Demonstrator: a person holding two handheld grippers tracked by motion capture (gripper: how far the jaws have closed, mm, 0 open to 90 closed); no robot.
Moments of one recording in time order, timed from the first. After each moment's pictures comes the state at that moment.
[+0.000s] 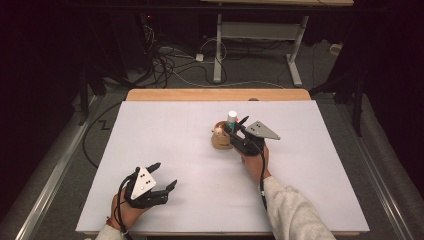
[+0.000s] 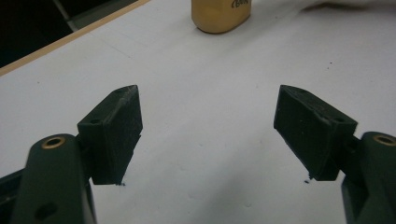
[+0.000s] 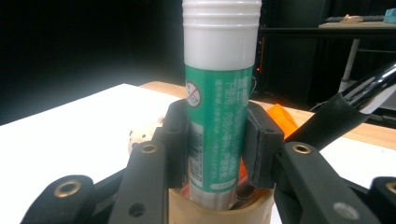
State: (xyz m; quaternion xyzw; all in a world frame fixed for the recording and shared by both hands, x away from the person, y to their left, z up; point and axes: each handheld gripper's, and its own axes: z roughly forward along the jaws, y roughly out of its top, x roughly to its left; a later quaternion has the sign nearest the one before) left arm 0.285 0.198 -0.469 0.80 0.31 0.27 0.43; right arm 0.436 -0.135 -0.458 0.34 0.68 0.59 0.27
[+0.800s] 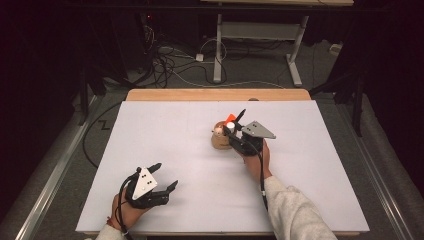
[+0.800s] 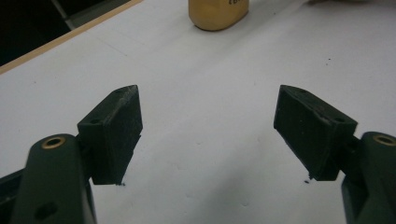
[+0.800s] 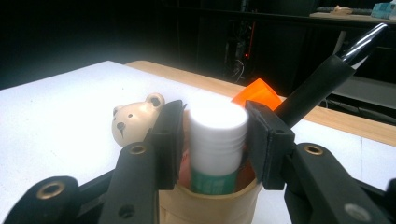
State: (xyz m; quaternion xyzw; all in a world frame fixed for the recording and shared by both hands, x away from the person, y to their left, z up) left arm 0.285 0.196 -0.469 0.81 0.30 0.28 0.42; right arm 0.436 -0.131 -0.458 0.35 0.70 0.55 0.29
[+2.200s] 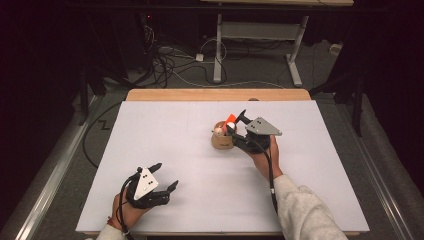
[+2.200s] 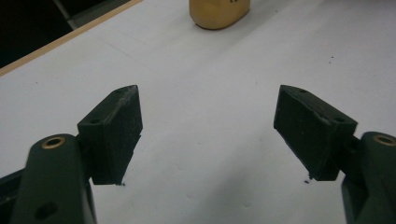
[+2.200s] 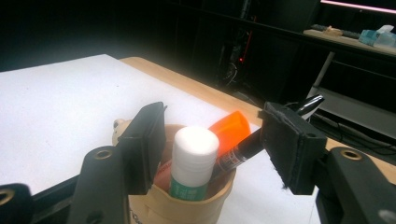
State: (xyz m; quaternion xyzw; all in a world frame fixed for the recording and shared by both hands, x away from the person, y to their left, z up) left arm 0.286 0.194 -0.470 0.81 0.30 0.28 0.42; right arm 0.426 -0.144 -0.427 0.31 0.73 0.52 0.33
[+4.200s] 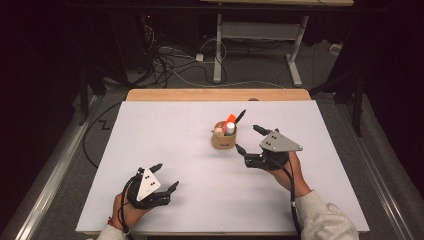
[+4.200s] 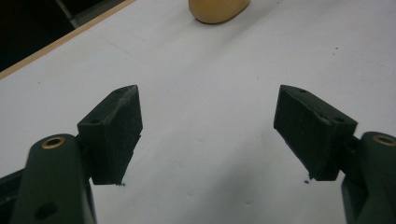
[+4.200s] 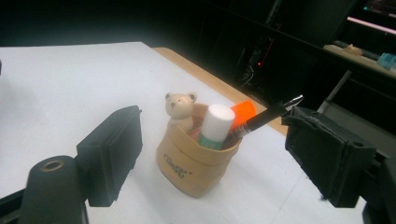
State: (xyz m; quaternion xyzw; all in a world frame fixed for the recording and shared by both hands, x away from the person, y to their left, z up) left arm 0.285 0.191 -0.472 0.82 0.30 0.29 0.41; right arm 0.368 -0.176 -0.403 0.23 0.77 0.50 0.33
